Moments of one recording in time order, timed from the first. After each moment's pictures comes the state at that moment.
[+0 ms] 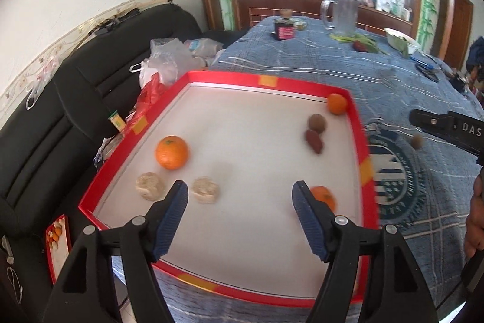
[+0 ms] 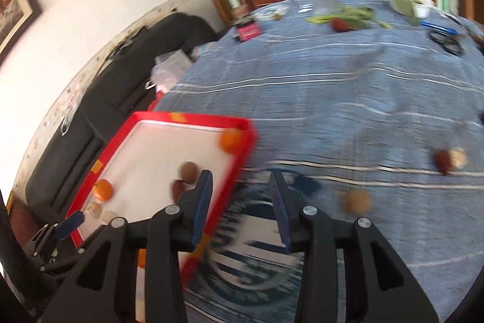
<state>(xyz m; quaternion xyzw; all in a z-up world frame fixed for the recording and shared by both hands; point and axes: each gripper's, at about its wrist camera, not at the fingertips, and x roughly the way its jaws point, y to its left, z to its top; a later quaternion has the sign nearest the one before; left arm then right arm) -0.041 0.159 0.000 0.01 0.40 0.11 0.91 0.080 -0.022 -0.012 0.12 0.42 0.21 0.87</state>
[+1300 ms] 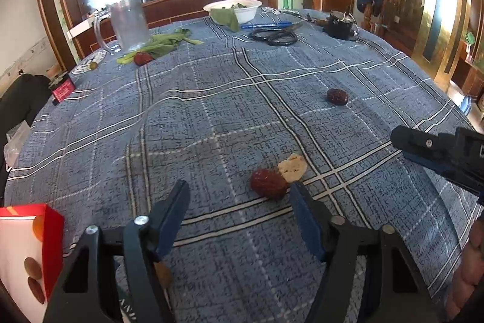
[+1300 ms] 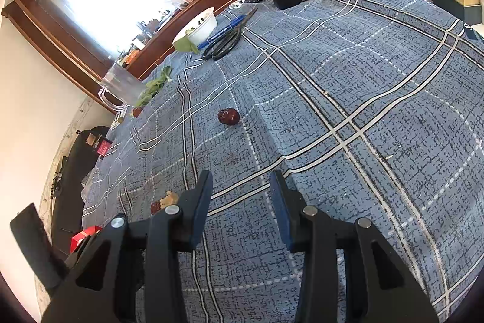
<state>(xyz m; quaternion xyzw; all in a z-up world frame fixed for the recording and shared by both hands) 0.104 -0.101 -0.041 0.11 0.40 -0.17 0.89 0.054 -0.293 -0.046 0.33 0.37 -0.03 0.87</state>
